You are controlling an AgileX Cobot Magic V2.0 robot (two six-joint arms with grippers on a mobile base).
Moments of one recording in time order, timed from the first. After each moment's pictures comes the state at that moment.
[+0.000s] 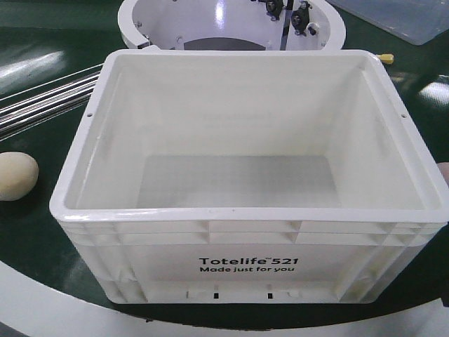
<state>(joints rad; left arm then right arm) -0.10 -0.01 0.03 0.03 0.00 -0.13 -0.12 -0.01 0.03 0.03 0.13 -0.07</state>
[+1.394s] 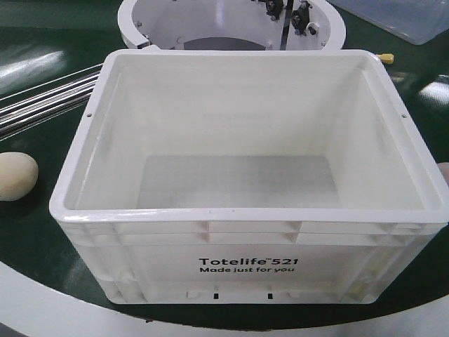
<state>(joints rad) -0.10 -0.01 -0.30 0.03 -0.07 -0.05 -0.12 -0.01 -0.15 0.16 -0.15 -0.08</state>
